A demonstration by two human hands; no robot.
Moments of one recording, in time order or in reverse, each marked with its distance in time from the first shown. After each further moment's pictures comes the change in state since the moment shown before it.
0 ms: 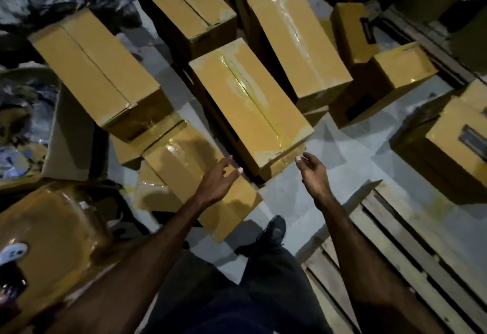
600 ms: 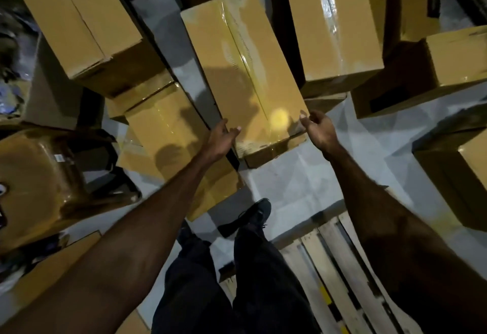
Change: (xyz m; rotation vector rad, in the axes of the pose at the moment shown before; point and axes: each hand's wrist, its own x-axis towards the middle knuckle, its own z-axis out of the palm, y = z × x) left_hand 0.137 0.050 0.071 -0.164 0.178 -0.272; right_hand 0.226 -0.018 -0.052 -0.321 -0.202 -0.035
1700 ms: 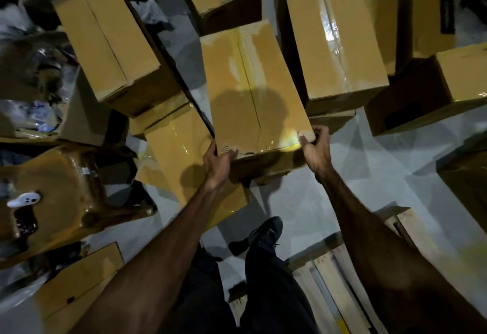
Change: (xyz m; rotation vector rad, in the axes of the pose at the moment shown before) left_hand -0.057 0.014 0.018 -0.406 0.352 -0.027; right_hand -0.036 -0.011 0.012 0.202 0.083 -0.128
